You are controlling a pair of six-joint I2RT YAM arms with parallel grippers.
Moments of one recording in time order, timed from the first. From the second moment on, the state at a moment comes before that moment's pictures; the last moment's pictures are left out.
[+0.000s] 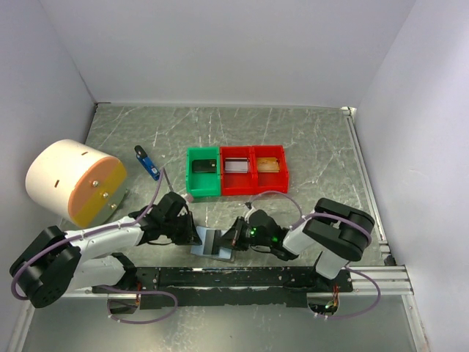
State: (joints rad) left arm -0.74 1.17 0.38 -0.18 0.26 -0.84; right arm 1.01 1.66 0.26 0.90 -0.20 1.34
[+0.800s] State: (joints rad) left arm -0.74 1.06 0.49 -0.24 0.28 -0.74; right arm 1.00 1.59 0.27 0.80 -0.20 1.30
